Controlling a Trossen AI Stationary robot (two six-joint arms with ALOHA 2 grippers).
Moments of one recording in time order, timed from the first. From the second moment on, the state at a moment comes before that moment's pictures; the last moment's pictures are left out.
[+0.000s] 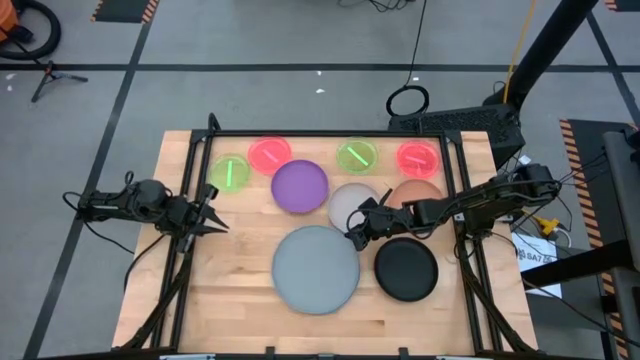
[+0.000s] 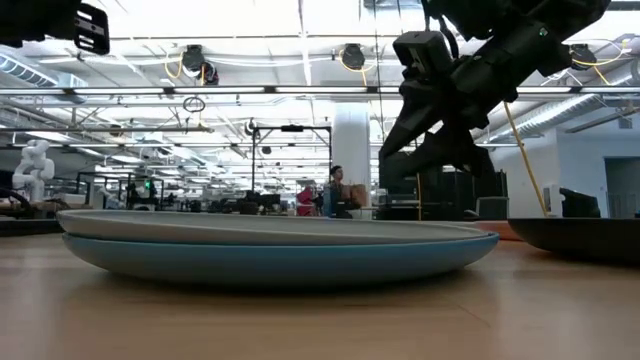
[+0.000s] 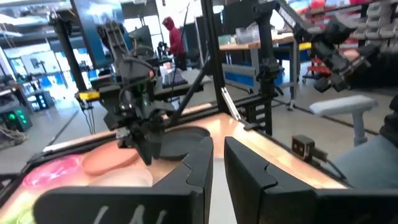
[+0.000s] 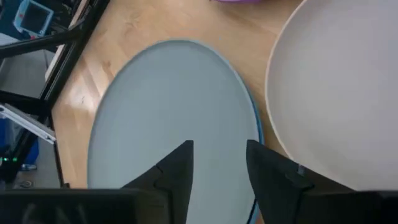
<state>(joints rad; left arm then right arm) -0.13 0.02 0.29 -0.23 0.26 0.17 0.13 1.45 0.65 0.10 0.10 1.03</state>
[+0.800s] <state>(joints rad) -0.13 0.02 0.29 0.12 0.25 0.06 0.20 1.35 0.66 0.15 0.10 0.80</state>
